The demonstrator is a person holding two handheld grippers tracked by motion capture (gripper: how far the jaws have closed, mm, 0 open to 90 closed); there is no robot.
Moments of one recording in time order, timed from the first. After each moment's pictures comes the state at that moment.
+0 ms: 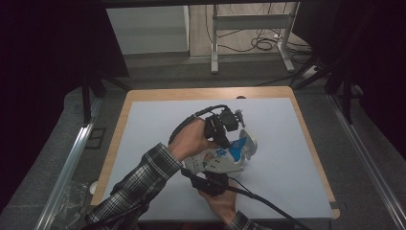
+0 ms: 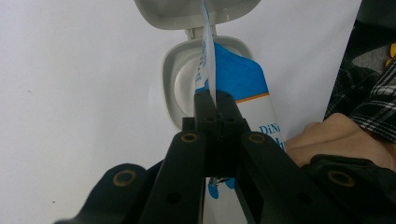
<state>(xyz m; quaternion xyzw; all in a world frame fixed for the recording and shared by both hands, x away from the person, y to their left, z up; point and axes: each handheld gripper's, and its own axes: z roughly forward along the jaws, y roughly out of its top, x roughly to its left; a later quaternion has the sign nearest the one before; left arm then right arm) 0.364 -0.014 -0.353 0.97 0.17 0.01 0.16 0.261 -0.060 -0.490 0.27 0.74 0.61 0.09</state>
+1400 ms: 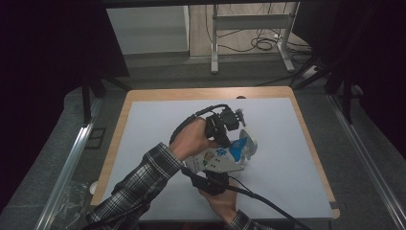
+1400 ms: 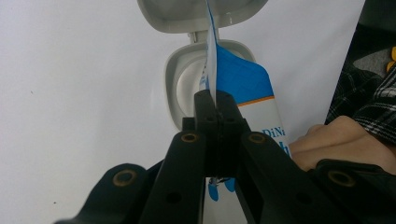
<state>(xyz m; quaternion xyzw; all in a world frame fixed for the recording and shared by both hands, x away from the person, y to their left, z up) 0.365 -0.016 -0.352 0.97 0.17 0.01 0.16 0.262 -0.060 -0.485 0.26 0.74 0.61 0.10</state>
